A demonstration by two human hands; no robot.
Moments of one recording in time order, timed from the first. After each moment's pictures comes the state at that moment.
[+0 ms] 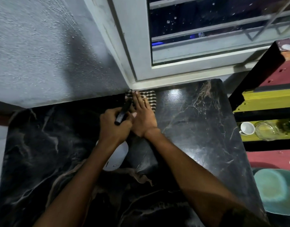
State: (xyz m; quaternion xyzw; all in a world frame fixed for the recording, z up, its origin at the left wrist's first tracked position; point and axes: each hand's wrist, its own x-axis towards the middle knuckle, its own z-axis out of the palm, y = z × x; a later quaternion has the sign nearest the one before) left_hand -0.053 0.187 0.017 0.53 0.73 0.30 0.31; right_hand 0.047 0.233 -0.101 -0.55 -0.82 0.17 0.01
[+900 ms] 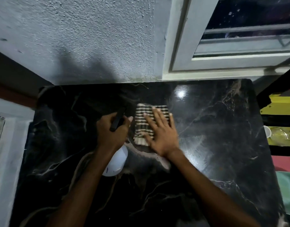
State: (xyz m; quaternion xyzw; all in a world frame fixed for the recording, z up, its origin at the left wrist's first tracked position) left_hand -0.166 0.111 0.016 0.41 0.78 0.33 0.34; right_hand 0.016 0.121 -0.112 -0.56 -0.81 0.15 0.02
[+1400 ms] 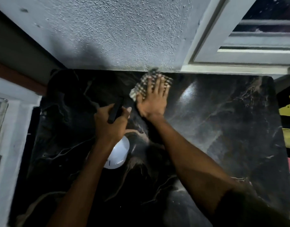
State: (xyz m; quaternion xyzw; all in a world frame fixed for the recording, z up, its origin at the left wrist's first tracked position) left_hand -0.217 0.092 0.011 0.33 0.79 0.38 0.35; right_hand -0.112 0.199 -0.106 -0.68 -0.71 0.17 0.00
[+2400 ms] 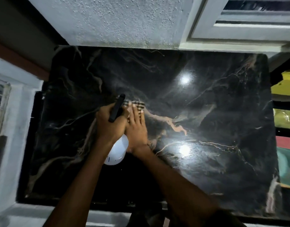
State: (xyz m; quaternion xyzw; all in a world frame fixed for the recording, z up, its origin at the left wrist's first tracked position) left_hand -0.200 -0.001 0.022 0.35 0.82 0.32 0.33; right_hand -0.125 -0.014 -0.106 -0.52 -0.83 0.19 -0.04
